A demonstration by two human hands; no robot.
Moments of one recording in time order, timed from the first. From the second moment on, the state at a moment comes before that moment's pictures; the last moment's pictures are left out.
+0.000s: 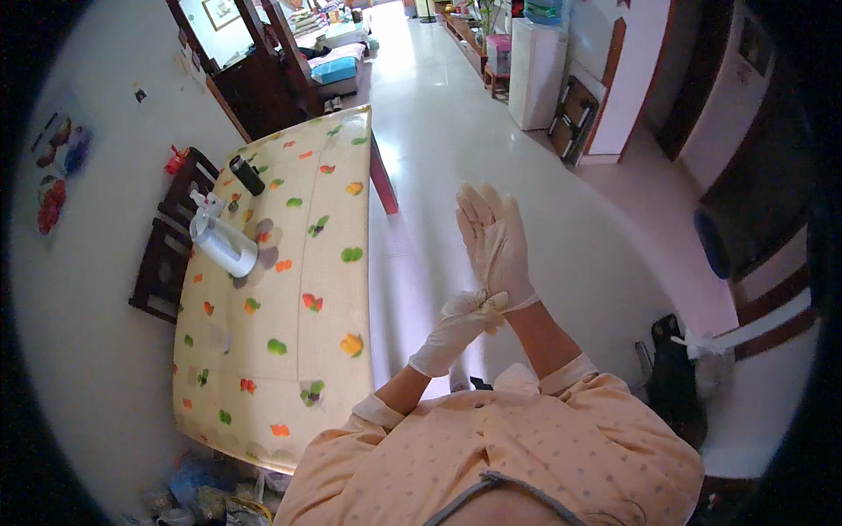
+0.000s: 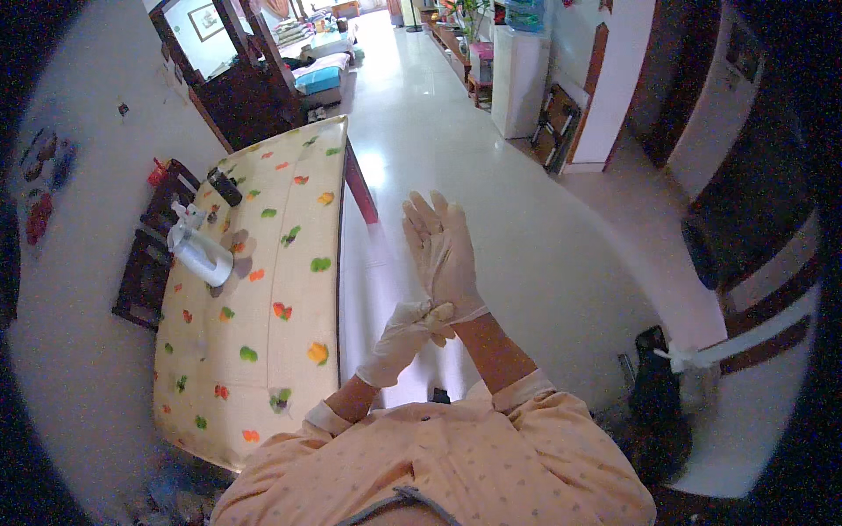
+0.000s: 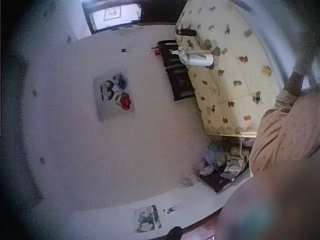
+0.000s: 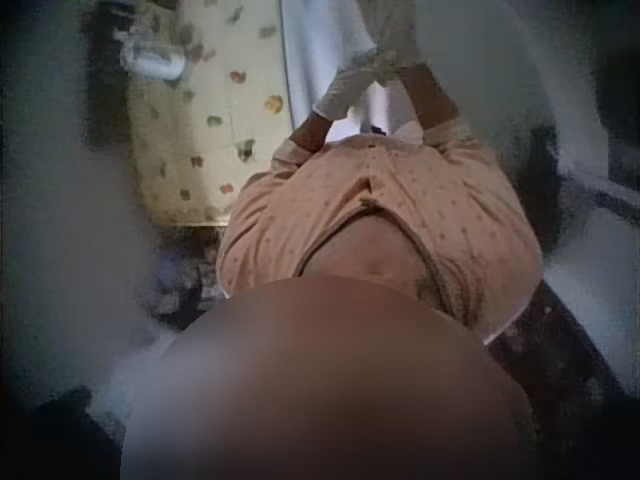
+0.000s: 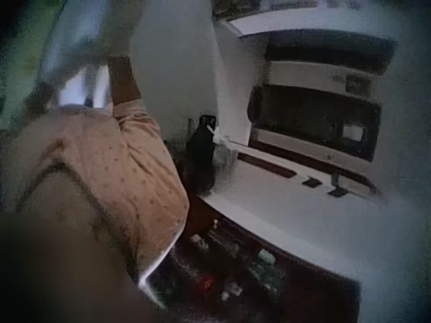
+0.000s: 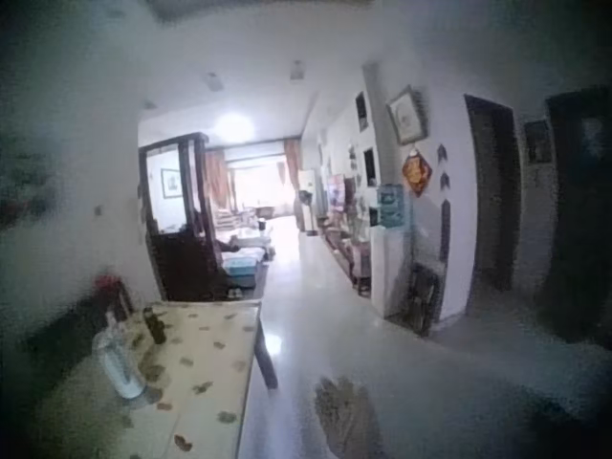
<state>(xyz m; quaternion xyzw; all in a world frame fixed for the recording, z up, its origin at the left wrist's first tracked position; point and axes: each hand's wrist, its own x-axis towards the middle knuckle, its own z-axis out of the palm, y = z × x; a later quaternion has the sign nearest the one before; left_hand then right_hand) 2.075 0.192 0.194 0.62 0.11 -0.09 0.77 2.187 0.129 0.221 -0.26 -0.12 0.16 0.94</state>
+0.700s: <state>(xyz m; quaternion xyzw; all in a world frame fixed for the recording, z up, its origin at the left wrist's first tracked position) 2.516 0.285 0.198 0.69 -0.08 0.14 0.70 2.644 0.169 0.207 -0.27 -0.21 0.30 0.89</state>
